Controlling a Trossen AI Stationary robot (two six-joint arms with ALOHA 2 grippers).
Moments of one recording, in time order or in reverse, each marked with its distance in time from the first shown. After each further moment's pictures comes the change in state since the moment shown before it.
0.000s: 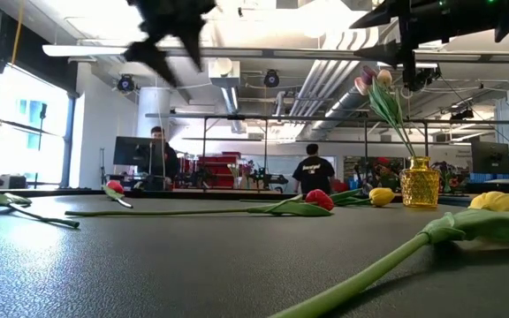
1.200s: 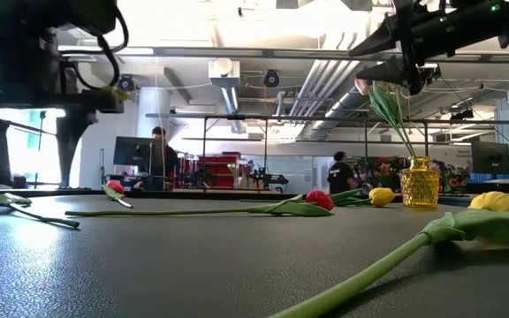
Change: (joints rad) left arm -0.517 0.003 -0.562 0.088 0.012 -1.376; right arm -0.016 0.004 0.000 -0.204 -0.073 -0.100
